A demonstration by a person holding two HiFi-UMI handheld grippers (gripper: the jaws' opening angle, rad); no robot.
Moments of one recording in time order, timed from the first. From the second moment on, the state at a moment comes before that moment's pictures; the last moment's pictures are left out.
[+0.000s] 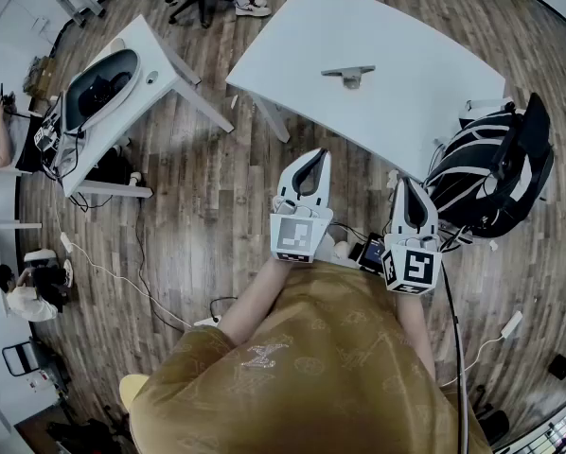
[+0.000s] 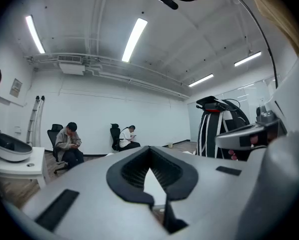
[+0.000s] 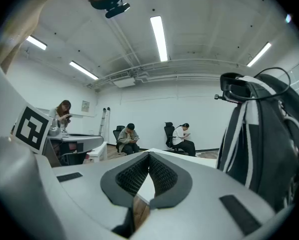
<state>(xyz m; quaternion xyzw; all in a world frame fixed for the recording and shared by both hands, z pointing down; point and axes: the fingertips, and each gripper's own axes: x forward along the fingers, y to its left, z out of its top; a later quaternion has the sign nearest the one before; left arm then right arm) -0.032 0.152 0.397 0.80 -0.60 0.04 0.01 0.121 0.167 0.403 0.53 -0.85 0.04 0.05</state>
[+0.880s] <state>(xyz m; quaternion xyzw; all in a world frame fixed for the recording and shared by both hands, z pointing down) -0.067 0.066 0.410 0.81 -0.58 0.05 0.02 0.094 0.087 0.406 0.56 -0.83 0.04 0.05</state>
